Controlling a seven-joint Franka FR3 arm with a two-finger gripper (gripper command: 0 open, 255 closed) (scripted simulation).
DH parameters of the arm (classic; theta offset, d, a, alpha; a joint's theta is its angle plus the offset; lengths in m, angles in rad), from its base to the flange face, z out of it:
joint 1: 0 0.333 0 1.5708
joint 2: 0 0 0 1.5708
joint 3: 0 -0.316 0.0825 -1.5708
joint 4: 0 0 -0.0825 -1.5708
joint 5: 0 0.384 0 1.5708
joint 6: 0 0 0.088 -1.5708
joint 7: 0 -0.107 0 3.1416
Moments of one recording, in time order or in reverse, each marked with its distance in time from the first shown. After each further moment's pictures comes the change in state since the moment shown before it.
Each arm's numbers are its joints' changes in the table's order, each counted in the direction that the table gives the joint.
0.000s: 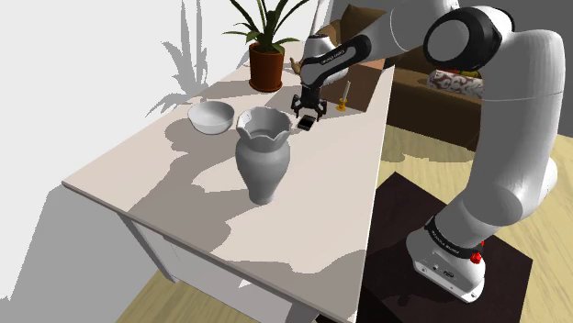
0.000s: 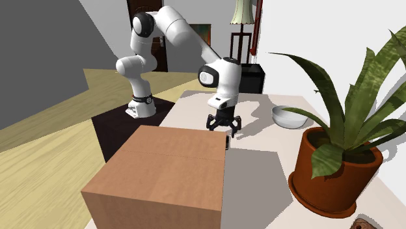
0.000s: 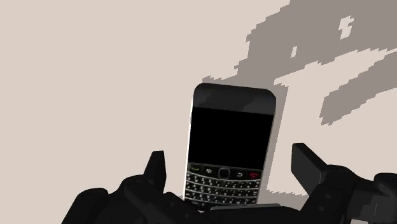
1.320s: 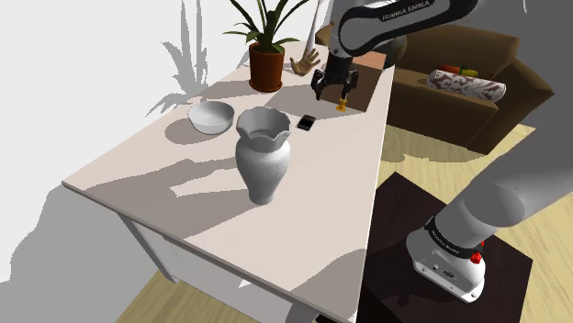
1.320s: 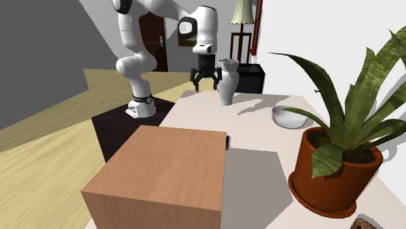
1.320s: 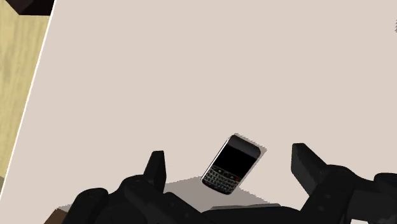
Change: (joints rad) arm 0.024 0.658 -0.067 -0.450 0.002 -0.126 0.326
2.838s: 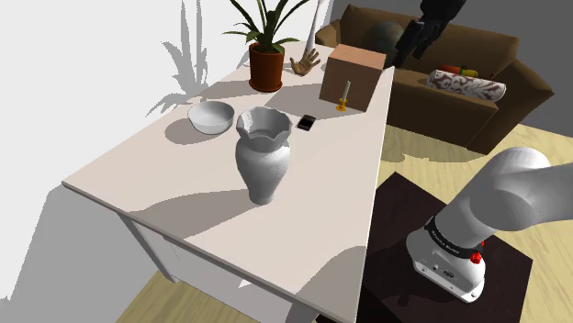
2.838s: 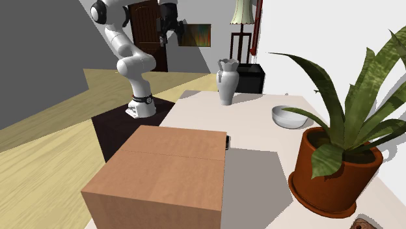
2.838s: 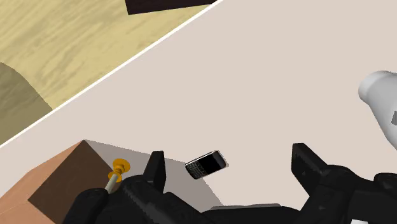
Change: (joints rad) arm 0.123 0.712 0.111 -0.128 0.001 -0.464 0.556
